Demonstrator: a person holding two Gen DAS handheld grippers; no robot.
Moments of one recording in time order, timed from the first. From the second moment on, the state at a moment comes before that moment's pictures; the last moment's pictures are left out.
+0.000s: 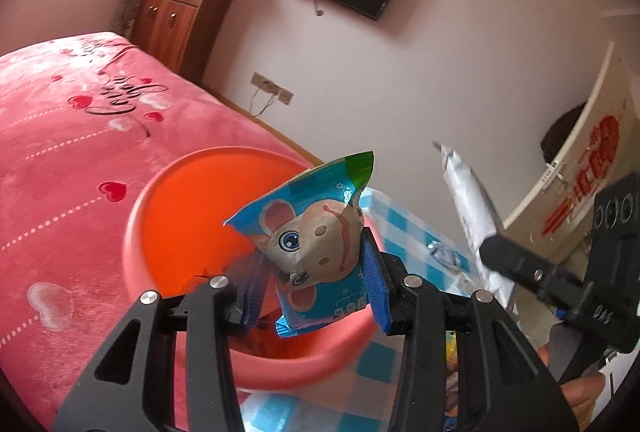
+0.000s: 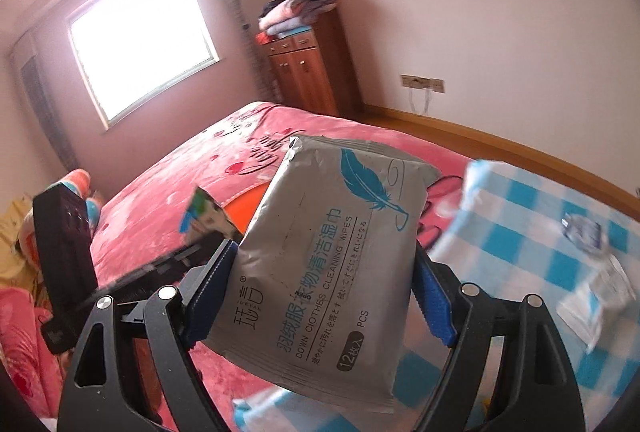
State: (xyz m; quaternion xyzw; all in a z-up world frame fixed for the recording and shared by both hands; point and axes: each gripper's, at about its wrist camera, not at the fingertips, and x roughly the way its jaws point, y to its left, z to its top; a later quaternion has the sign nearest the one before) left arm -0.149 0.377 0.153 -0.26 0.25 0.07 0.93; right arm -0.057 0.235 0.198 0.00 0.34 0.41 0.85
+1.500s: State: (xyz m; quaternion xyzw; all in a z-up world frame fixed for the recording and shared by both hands) left arm -0.162 0.317 0.151 -0.19 0.23 0.08 0.95; right arm -0.085 0.091 0.145 0.08 0.29 0.27 0.91
